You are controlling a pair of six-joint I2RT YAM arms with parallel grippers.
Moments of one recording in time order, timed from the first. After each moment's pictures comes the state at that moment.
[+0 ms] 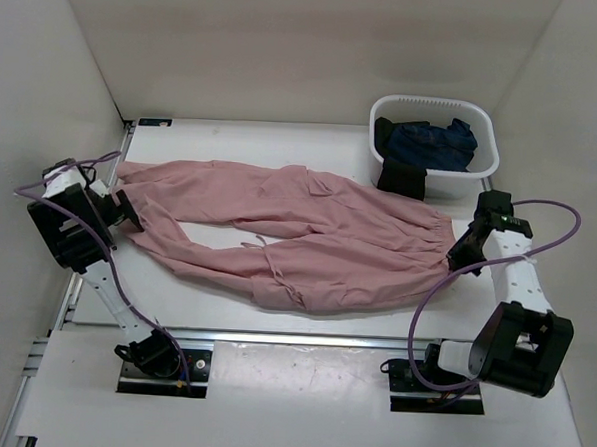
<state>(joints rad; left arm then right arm) 0.60 2.13 1.61 -1.06 0.19 0.00 -0.19 1.29 0.96 -0.92 0.09 0.48</state>
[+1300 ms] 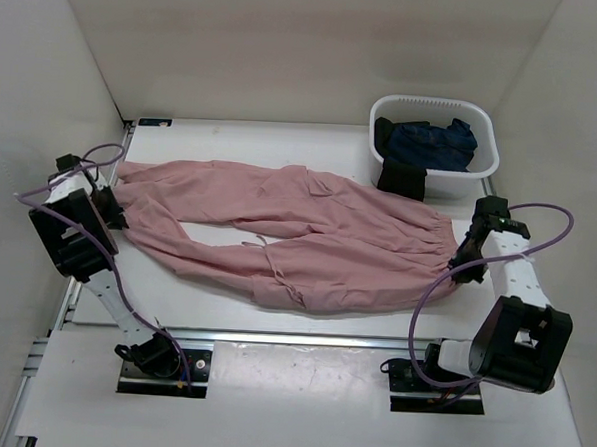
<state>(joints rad) 0.57 2.01 1.46 -0.73 0.18 -0.01 -0.20 1.31 0.92 -0.94 0.13 0.38</state>
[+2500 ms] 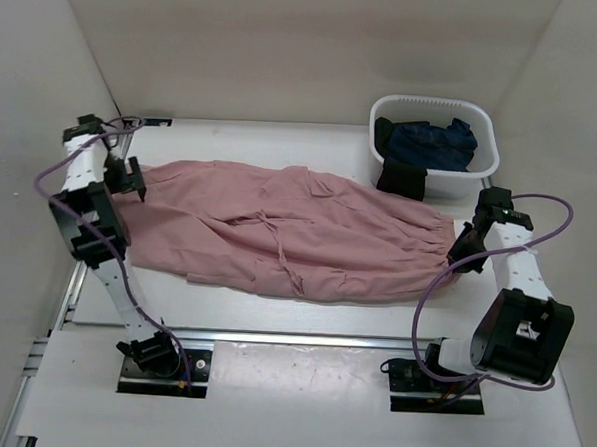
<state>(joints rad) 0.36 2.21 1.96 -1.14 -0.04 0.00 -0.20 1.35 0.99 -0.95 0.04 0.35</state>
